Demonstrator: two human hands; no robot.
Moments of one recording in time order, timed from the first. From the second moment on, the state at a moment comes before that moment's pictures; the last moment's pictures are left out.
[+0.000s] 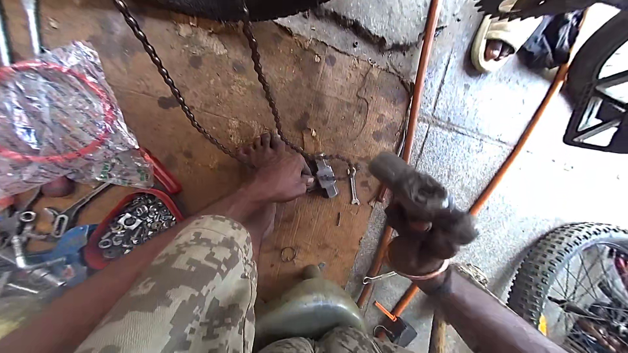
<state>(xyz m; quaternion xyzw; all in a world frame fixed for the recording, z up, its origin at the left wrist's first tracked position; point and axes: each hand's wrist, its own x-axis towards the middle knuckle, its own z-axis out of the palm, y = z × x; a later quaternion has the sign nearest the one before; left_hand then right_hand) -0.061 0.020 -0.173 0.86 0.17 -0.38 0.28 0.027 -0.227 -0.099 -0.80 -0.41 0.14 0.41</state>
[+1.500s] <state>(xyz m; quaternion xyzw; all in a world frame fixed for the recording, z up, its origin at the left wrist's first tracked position) -0.051 0.028 -0.171 0.82 0.15 -0.42 0.35 -0.078 -0.287 -0.200 -0.93 -0.26 0.24 0.09</state>
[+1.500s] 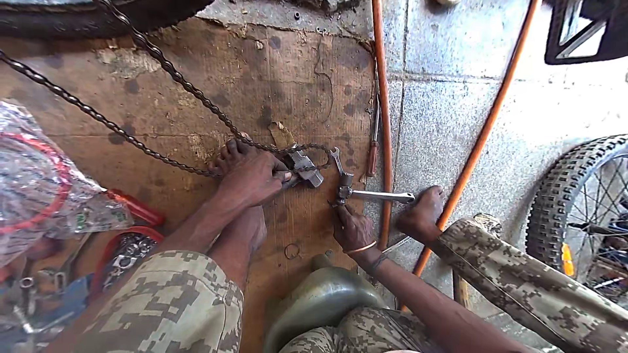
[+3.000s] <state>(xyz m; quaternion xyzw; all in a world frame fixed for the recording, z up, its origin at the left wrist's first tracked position) -0.076 0.023 -0.182 0.85 0.07 -0.04 0.52 0.077 -0.188 -0.195 -0.70 -0.57 0.33 0.27</state>
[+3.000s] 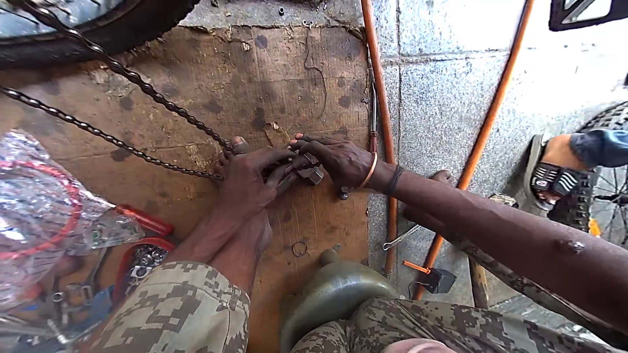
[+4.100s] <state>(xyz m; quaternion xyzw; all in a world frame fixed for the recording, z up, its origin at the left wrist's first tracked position) -0.068 0.014 -0.212 0.90 -0.07 0.01 0.43 0.092 -0.192 -0.195 -0.68 -0.49 0.43 0.34</state>
